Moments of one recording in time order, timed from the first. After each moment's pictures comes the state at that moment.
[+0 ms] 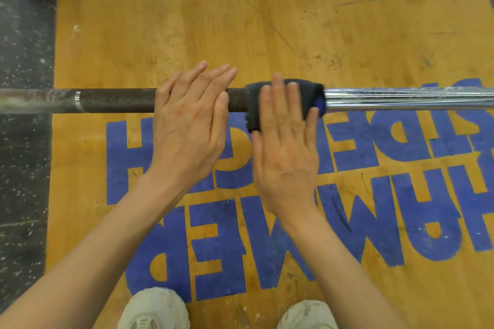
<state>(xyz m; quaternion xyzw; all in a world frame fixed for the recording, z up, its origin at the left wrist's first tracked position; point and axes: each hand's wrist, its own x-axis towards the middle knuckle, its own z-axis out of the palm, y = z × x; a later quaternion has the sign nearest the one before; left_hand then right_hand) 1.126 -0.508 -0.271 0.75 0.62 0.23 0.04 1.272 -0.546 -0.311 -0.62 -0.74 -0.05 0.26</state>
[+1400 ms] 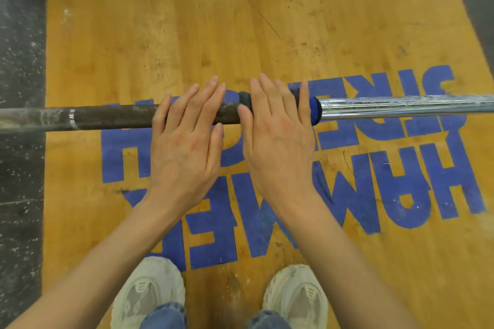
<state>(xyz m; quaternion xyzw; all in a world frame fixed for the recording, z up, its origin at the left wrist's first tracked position) 1.131 -0.577 -0.271 0.77 0.61 0.19 0.03 1.269 -0.565 -0.265 -0.66 -0.72 0.00 0.22</state>
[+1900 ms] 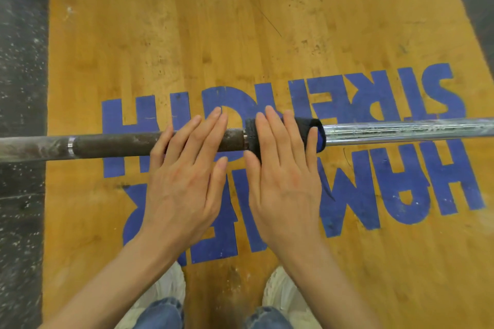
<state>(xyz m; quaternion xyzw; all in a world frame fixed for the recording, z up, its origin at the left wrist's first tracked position) 1.131 -0.627 -0.255 0.78 0.61 0.14 0.07 1.276 -0.631 -0.261 -0.67 -0.72 0.04 0.20</state>
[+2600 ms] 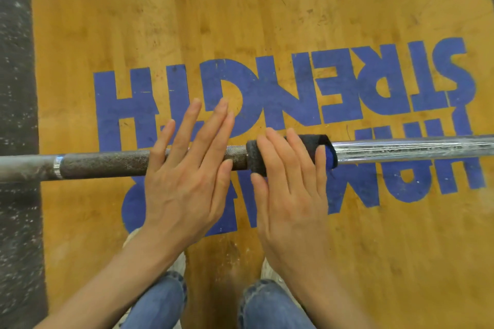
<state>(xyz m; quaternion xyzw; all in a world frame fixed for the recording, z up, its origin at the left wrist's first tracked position) 1.133 -0.653 -0.260 0.80 0.59 0.09 -0.03 1.286 -0.687 -0.261 -0.66 -0.72 0.06 0.21</state>
